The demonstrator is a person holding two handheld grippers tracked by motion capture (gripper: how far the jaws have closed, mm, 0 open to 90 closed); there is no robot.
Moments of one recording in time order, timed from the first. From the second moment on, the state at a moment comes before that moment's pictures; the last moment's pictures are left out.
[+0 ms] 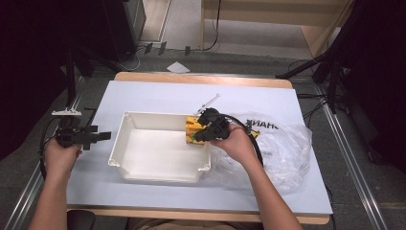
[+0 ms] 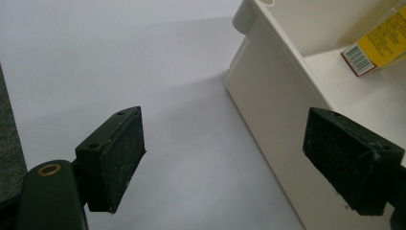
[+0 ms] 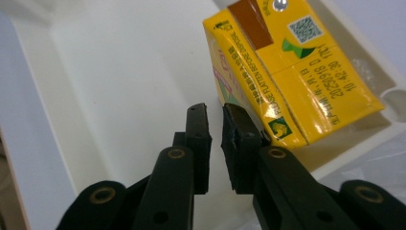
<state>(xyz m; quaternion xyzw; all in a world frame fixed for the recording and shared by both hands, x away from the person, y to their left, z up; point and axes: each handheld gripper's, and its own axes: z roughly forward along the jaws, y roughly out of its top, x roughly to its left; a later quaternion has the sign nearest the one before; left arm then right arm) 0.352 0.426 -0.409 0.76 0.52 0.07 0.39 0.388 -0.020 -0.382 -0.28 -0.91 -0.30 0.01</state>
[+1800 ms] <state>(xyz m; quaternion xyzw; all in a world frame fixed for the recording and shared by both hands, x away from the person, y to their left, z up) 0.352 0.424 -0.411 0.76 0.52 0.07 0.38 0.409 -0.153 -0.362 -0.33 -0.87 -0.35 -0.05</state>
